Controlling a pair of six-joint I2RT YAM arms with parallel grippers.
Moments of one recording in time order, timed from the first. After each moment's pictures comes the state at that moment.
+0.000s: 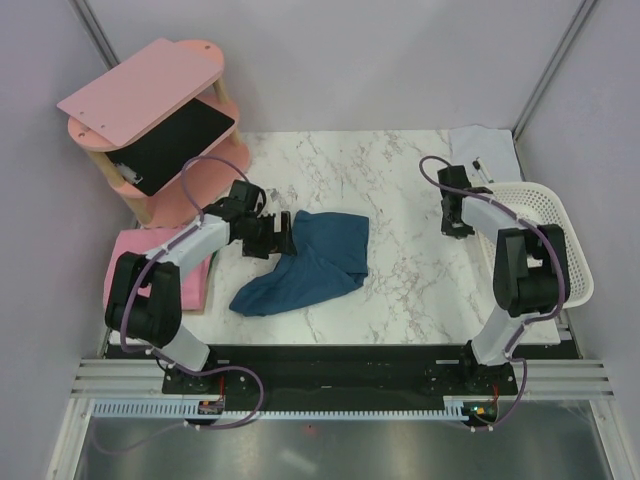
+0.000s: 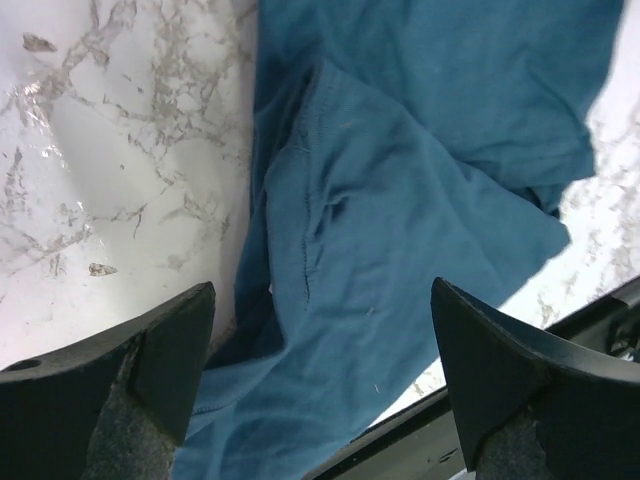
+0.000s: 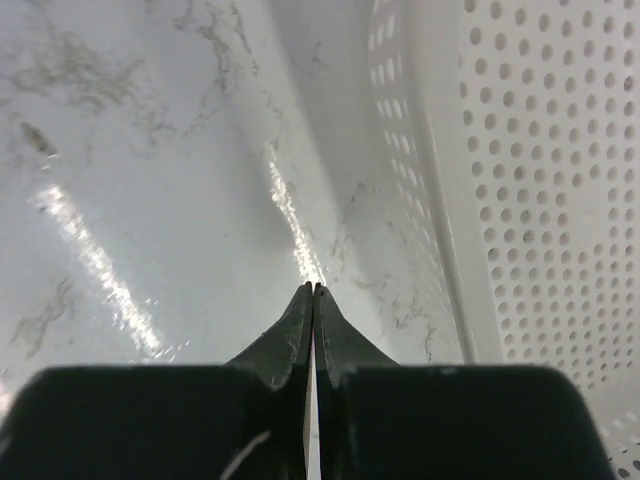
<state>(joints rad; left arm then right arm) -0.30 1.55 1.02 -0.54 0.34 -0.29 0.09 1.80 1.17 -0.56 0.46 0.29</state>
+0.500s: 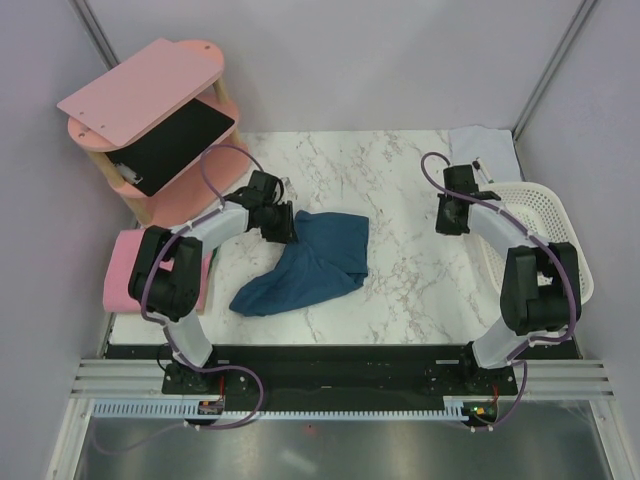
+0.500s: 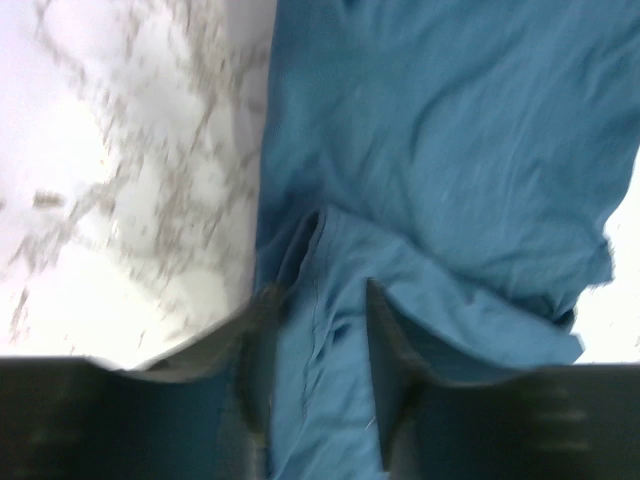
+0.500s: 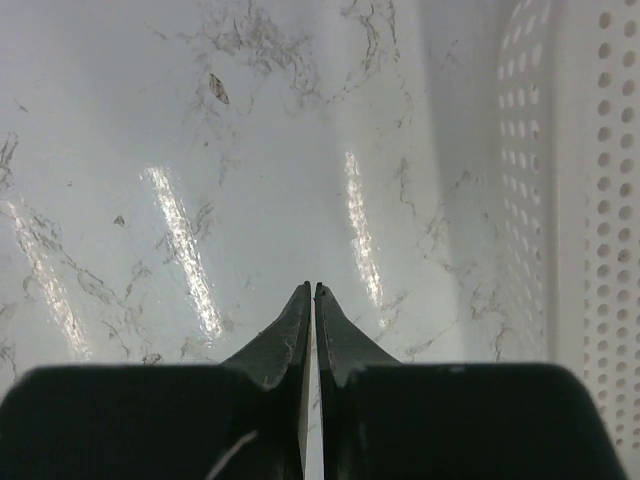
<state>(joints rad) -0.36 1.75 1.14 -0.43 0.23 -0.33 0.09 1.63 1.11 -0.51 0.19 0.26</state>
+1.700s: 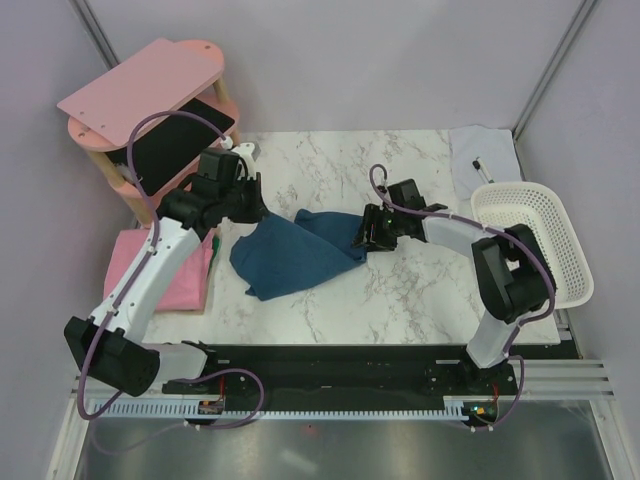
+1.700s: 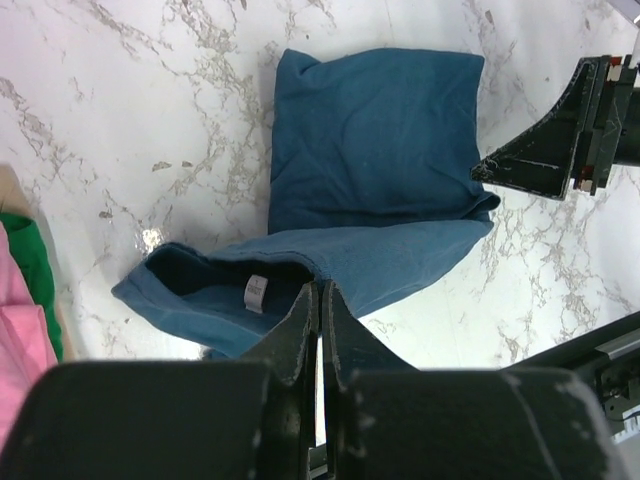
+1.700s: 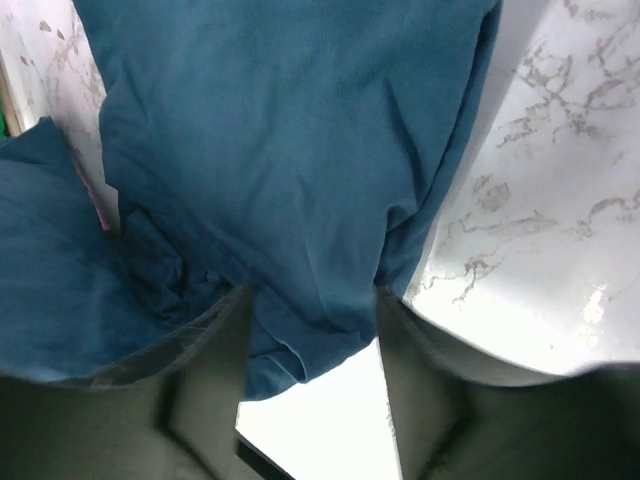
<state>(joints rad) -0.37 1.30 1.35 -0.79 0.10 -0.26 0.40 1.76 1.06 -0.23 -0.42 0.57</state>
